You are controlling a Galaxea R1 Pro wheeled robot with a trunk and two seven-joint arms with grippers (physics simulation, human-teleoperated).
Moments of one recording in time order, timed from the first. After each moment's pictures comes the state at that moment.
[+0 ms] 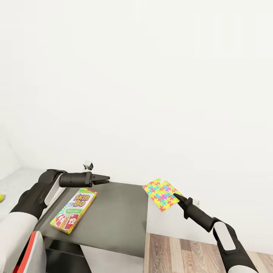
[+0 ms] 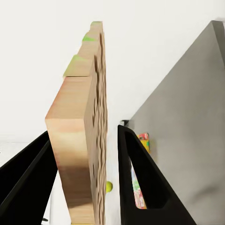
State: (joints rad) left arm -0.79 0.29 -0.13 -0.98 0.29 1.04 -1.39; right arm -0.46 -0.03 -0.41 -0.85 -0.83 0.86 0.58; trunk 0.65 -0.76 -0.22
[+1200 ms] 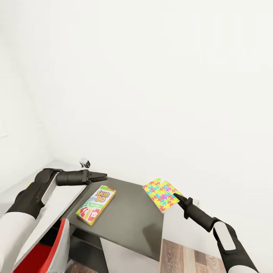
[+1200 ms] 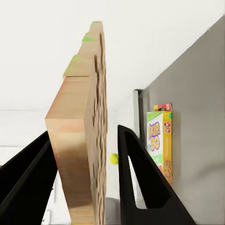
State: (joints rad) left arm -0.79 0.30 -0.10 -1.00 0.30 1.04 -1.40; right arm -0.46 -0.03 -0.41 -0.85 -0.83 0.86 0.58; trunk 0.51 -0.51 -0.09
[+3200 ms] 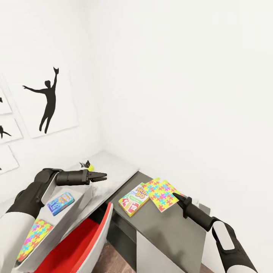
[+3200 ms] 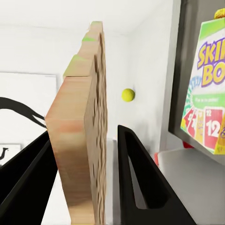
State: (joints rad) left arm -0.79 0.30 -0.10 -1.00 0.30 1.04 -1.40; right arm -0.46 -0.02 -0.41 -0.86 -0.83 0.86 0.58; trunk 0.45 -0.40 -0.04
